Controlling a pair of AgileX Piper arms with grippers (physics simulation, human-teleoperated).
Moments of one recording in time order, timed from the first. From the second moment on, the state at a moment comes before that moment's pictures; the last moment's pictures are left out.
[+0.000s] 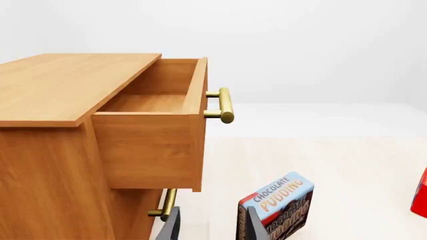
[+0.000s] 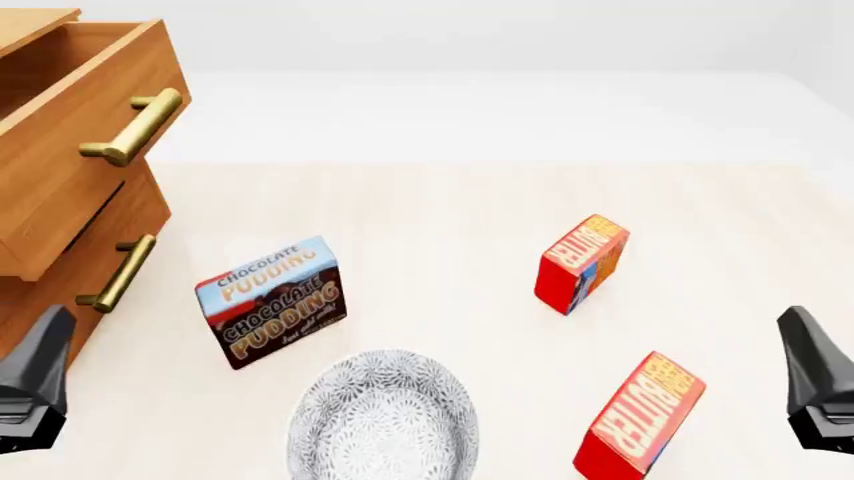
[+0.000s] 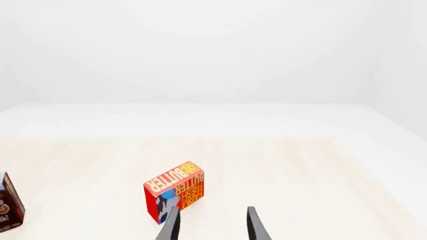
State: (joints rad) left arm 0.00 0.00 0.00 0.00 0.00; right arm 0.00 0.00 0.00 0.00 0.00
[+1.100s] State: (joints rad) left arm -0.04 0.07 -0.50 0.53 -0.11; right arm 0.00 0.01 0.00 0.00 0.00
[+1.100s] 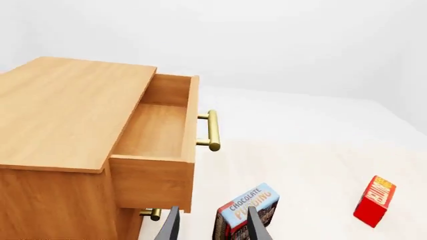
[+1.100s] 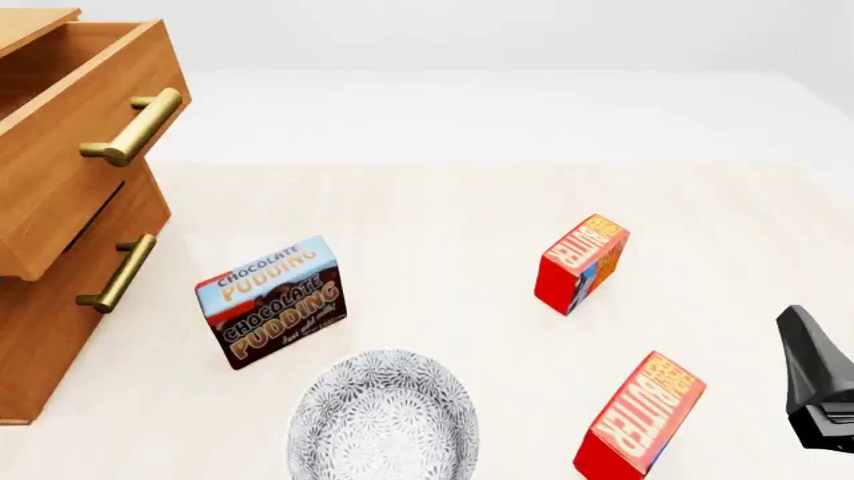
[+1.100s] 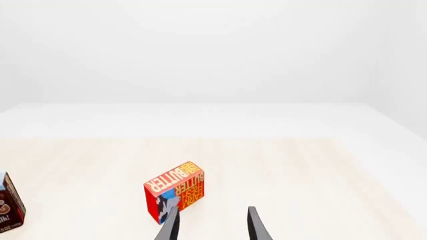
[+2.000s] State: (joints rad) left arm -0.05 0.56 -1.05 0.92 -0.08; right arm 0.00 0.01 0.00 0.00 0.00
